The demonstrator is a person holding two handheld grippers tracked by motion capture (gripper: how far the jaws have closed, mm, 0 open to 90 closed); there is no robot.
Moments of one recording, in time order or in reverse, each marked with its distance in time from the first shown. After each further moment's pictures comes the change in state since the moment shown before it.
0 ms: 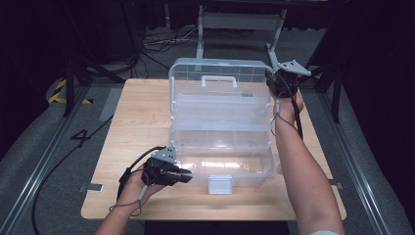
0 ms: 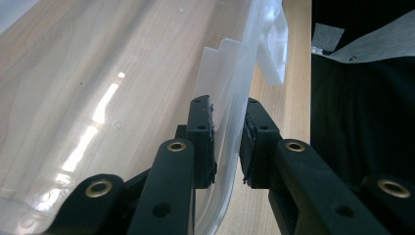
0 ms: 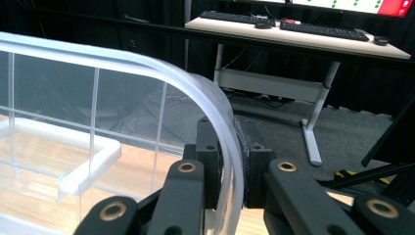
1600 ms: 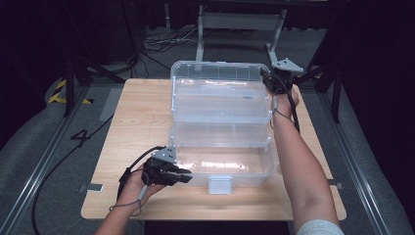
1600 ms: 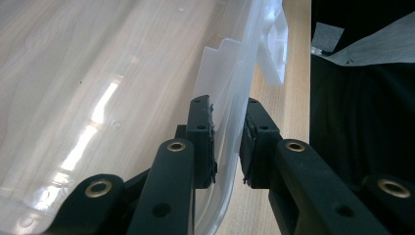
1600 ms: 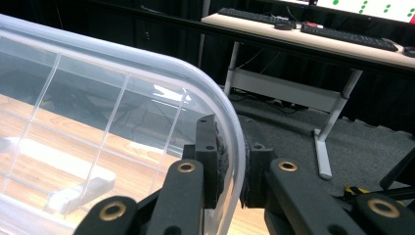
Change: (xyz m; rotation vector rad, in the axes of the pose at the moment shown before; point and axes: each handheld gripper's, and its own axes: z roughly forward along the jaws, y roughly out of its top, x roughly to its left) left arm 0.000 0.000 0.000 -0.002 -0.006 -0.009; right arm -0.012 -0.013 0.042 0.001 0.070 -0.077
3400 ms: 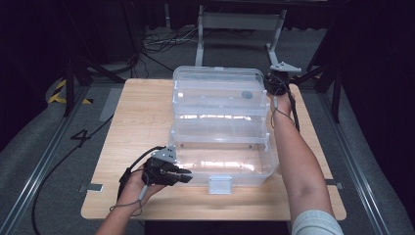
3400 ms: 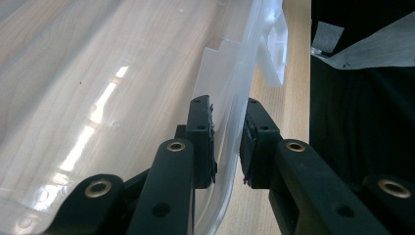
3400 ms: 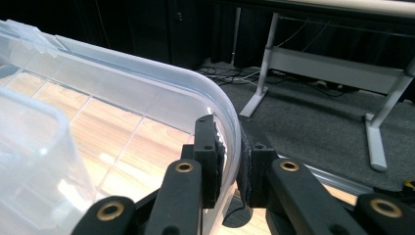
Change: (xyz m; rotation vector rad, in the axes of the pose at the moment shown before) left arm 0.000 0.000 0.000 -0.001 0.000 -0.001; right arm -0.023 -0.031 0.041 0.065 0.169 0.054
